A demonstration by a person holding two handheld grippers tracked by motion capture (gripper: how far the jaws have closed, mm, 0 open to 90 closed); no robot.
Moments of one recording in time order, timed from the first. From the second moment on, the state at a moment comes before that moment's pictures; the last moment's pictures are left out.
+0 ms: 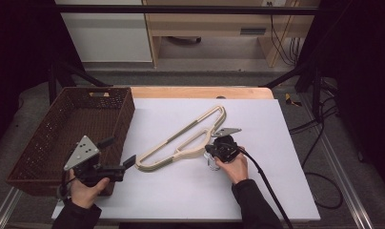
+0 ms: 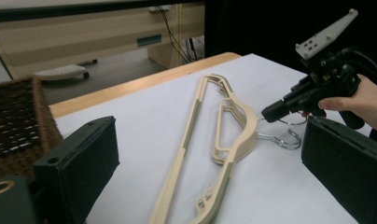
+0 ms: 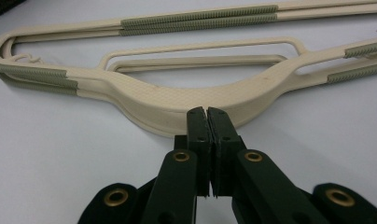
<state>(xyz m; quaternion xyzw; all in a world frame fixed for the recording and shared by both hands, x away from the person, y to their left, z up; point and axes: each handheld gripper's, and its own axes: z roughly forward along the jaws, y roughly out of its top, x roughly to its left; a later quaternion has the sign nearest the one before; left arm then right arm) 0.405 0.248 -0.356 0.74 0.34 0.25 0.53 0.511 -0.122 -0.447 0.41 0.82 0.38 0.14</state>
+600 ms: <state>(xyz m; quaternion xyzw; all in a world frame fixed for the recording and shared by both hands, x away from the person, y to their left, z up) 0.455 0.167 -0.389 0.81 0.31 0.19 0.47 0.511 -0.124 -0.445 0.40 0.82 0.38 0.15</state>
